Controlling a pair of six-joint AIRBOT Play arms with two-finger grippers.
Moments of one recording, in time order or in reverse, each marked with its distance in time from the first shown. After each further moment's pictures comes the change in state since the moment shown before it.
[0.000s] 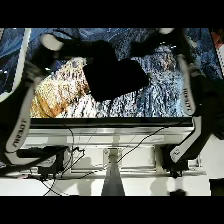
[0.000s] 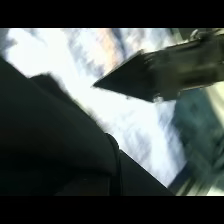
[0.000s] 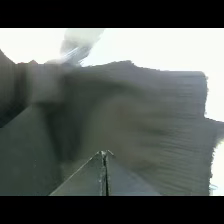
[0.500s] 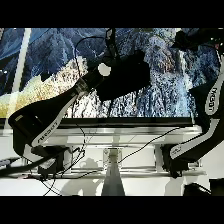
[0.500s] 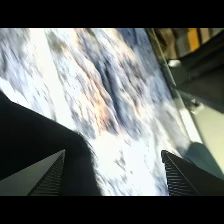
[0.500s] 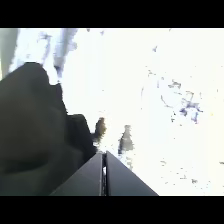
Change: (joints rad) left arm -0.287 -0.167 0.000 -0.067 0.591 -0.001; right arm -0.300 0.066 -0.061 -0.018 0.018 -0.061
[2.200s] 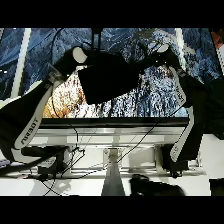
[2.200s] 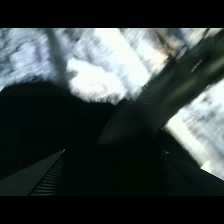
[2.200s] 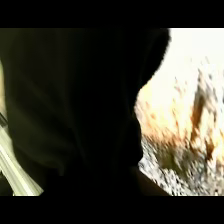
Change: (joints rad) left arm 0.243 0.146 0.000 0.489 -0.579 0.001; right arm 0.283 -0.305 -0.083 0.447 0.002 -0.182
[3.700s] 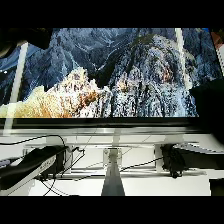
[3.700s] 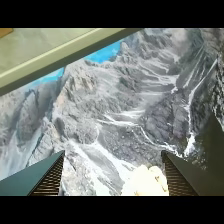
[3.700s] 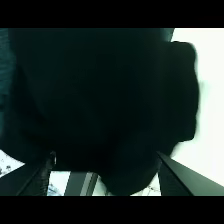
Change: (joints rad) left arm 0.204 0.562 0.000 0.658 -0.215 -0.056; right arm -1.294 0.722 0.068 -0.852 0.425 0.423
